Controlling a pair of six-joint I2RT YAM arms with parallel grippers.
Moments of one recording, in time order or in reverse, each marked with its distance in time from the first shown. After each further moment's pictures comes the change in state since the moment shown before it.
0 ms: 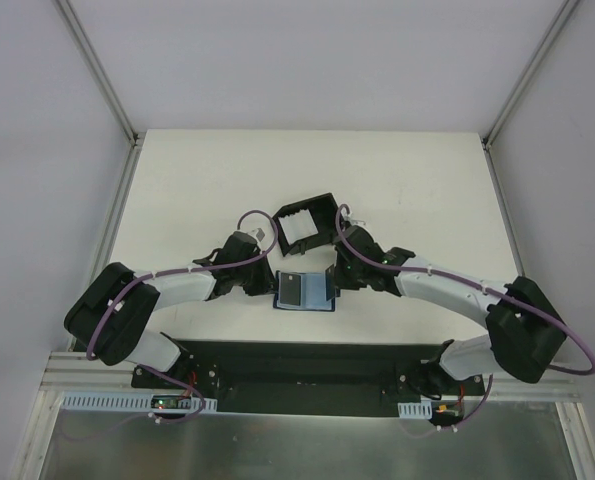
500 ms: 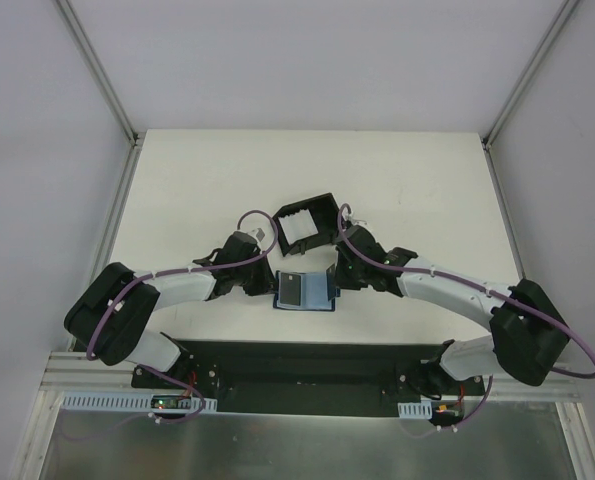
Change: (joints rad) left arm 0.000 0.000 0.000 0.000 0.000 0.000; right arm 0.000 -0.027 0.000 -0.016 -0.001 -0.002
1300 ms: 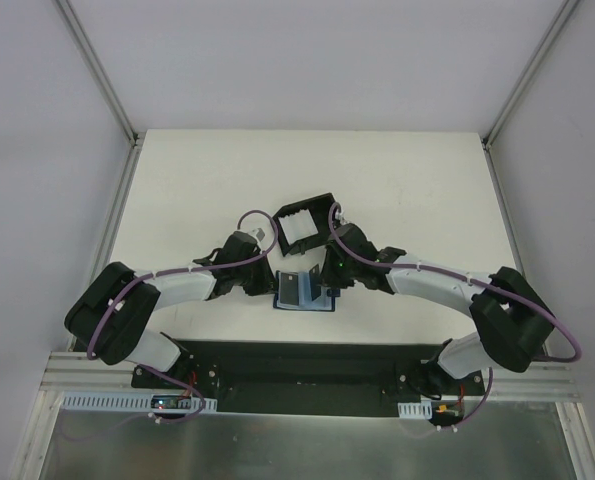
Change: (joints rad) left arm 0.000 0.004 0.001 0.000 0.003 0.000; right arm 0.000 0.098 0.000 0.156 -0.126 0.037
